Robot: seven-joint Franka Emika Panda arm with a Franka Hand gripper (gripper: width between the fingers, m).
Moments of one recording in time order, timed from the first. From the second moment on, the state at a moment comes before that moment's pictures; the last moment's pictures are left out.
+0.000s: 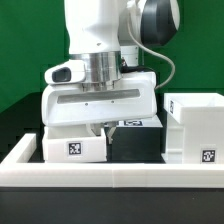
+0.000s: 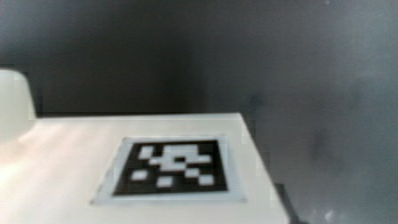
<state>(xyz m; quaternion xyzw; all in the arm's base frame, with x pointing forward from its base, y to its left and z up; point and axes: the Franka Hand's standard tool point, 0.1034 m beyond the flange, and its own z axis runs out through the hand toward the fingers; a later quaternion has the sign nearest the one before) 0.554 -0.072 0.023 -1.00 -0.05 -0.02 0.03</state>
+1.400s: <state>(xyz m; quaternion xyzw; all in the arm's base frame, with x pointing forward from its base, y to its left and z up) 0.536 -0.058 0.014 -0.82 -0.57 -0.01 -0.01</state>
